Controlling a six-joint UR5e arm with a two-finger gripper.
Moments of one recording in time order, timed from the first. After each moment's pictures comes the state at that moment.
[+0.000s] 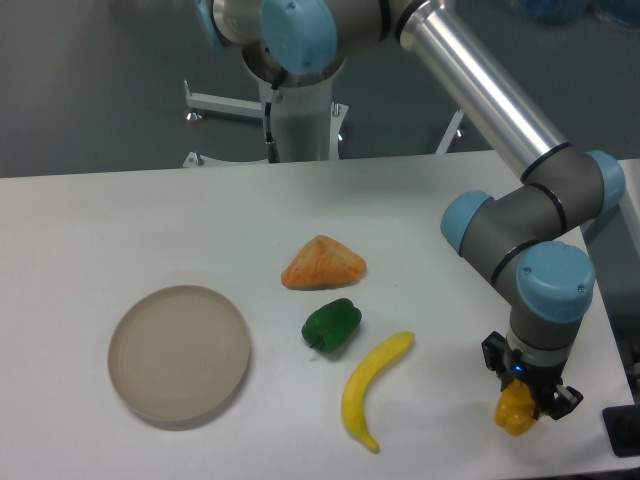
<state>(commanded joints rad) 2.36 -2.52 -0.69 -1.27 1.60 1.36</state>
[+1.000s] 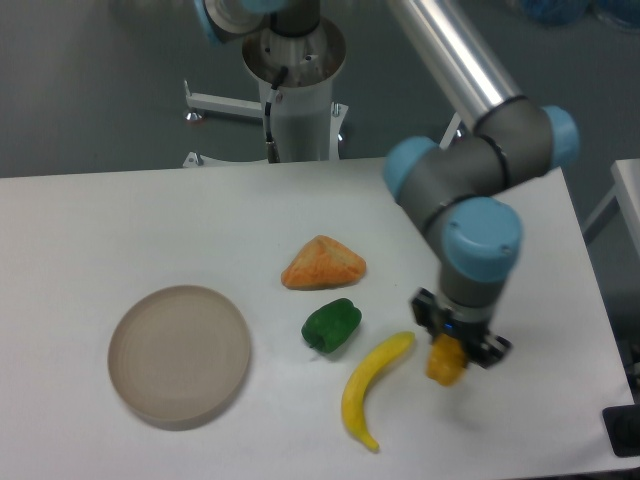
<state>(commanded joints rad) 2.19 -2.22 -1.01 -1.45 1.62 0.91</state>
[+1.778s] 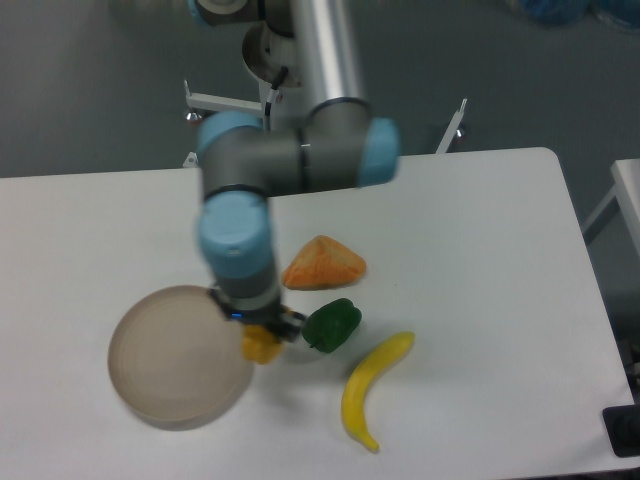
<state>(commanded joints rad) 1.83 -2.20 -1.10 -1.47 1.61 0.47</state>
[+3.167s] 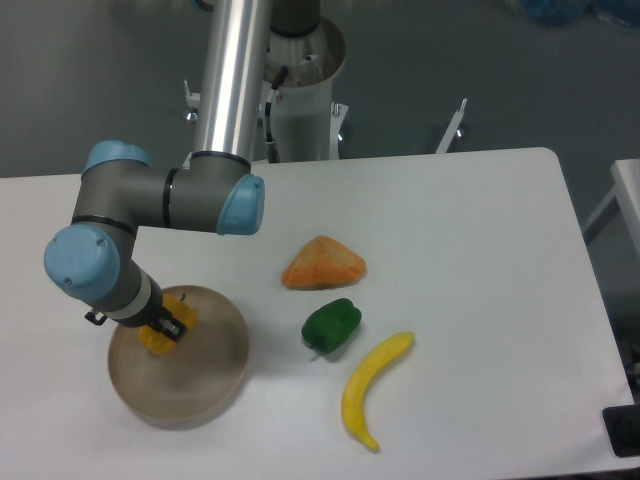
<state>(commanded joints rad) 1.73 -2.30 -1.11 -1.45 1.64 0.53</state>
